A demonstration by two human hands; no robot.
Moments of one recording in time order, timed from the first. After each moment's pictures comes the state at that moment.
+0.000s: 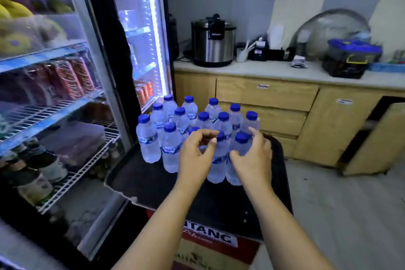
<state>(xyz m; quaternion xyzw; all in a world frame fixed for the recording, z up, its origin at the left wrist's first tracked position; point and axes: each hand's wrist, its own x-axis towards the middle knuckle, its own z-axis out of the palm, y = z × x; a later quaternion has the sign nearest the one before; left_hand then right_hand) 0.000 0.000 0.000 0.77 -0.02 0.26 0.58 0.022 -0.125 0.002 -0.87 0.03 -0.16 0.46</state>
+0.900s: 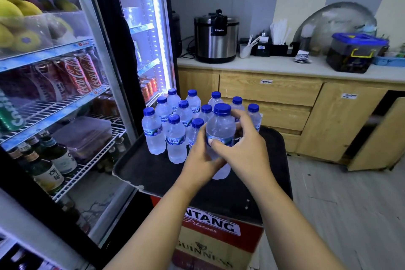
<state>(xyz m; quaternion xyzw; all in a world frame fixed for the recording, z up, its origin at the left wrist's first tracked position) -0.041 -0.005 0.012 0.76 -0.08 0.15 0.63 -0.030 -0.118 0.051 -0.81 -0.13 -0.11 0.56</state>
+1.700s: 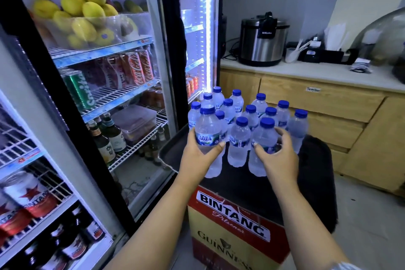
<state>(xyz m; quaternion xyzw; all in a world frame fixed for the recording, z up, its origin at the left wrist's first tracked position) -0.082 0.070 -0.002 0.74 0.09 0.27 0.62 -0.002 -0.098 -0.010 -0.80 -0.06 -0.13 0.58</state>
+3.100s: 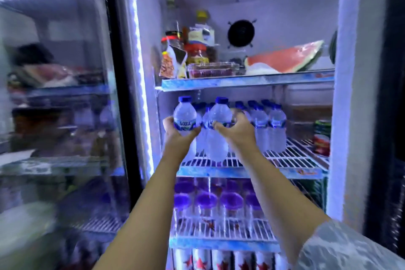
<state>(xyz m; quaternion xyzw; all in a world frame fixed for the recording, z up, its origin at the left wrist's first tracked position) -0.506 0.454 0.224 0.56 0.45 0.67 0.18 -0.348 0.457 0.240 -0.42 -0.63 0.21 0.62</state>
